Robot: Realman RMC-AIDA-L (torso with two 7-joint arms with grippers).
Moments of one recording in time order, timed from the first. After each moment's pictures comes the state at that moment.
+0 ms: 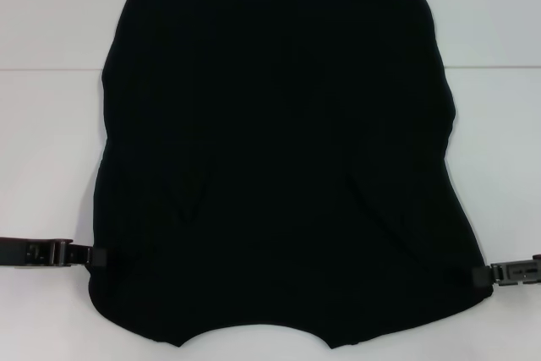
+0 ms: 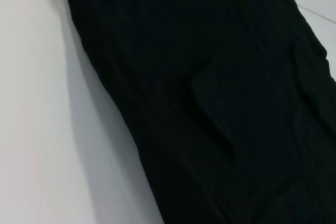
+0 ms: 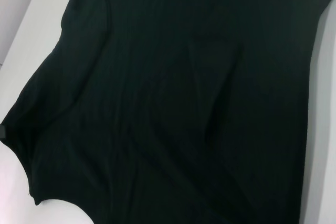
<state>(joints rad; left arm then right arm) -0.55 -2.05 0.33 0.84 2.61 1.62 -2.12 0.56 1.88 -0.64 -0.50 -2.35 -1.53 2.11</state>
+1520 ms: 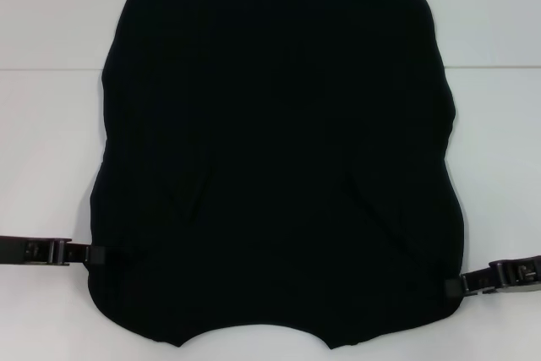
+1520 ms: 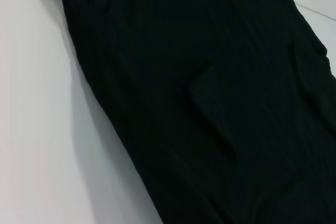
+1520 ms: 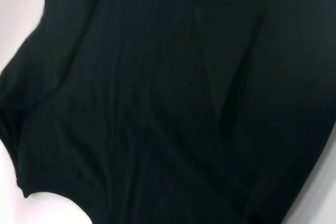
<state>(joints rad) -0.55 -2.05 0.33 0.84 2.61 1.61 -2.08 0.61 1.93 -0.75 -0.50 -2.37 -1.47 2.23</state>
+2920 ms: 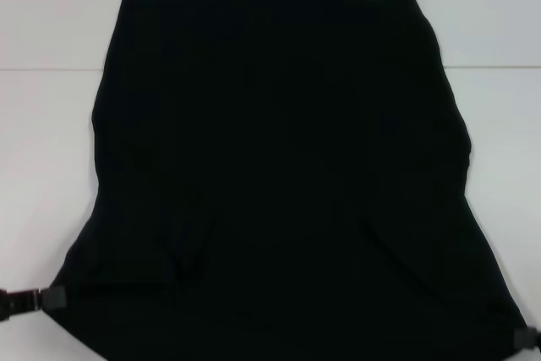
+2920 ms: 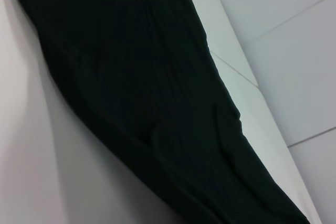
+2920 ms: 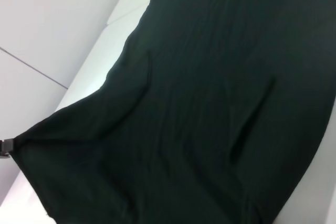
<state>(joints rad) -0.41 -2.04 0.00 0.88 2.59 2.00 -1.98 0.33 1.94 -0.36 -0.50 -2.37 -1.71 1.73</state>
